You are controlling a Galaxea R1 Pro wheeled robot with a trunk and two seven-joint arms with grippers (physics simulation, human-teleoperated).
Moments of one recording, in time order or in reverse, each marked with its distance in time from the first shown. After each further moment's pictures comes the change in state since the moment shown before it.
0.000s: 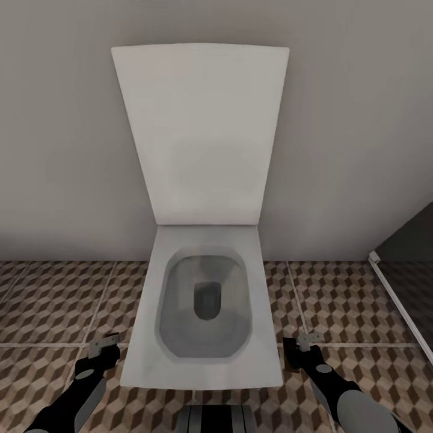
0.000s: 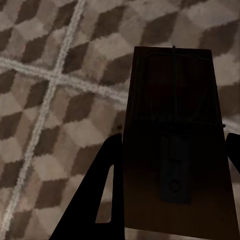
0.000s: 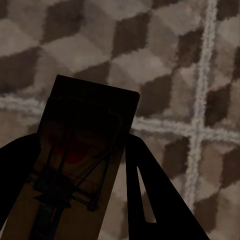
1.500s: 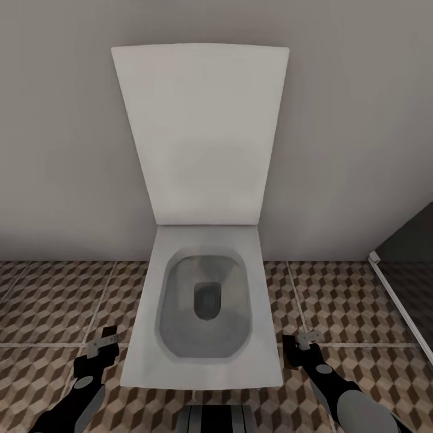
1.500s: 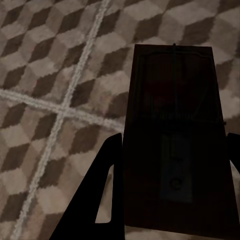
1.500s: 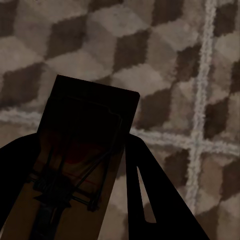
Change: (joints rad) left arm 0.002 -0.005 -0.004 0.053 -0.053 -0.189 -0.001; right arm 0.000 0.000 0.000 0.001 0.000 -0.044 0.000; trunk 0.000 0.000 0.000
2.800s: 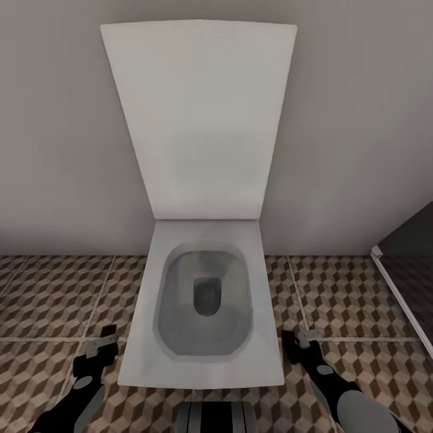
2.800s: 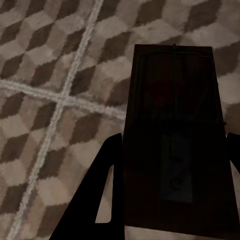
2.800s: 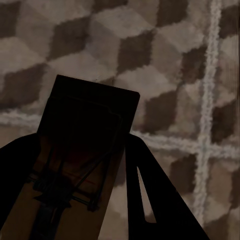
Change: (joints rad) left arm 0.000 0.002 0.000 0.001 -0.001 -0.013 0.002; right arm 0.001 -0.002 -0.001 0.001 -0.005 -0.075 0.000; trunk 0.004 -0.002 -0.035
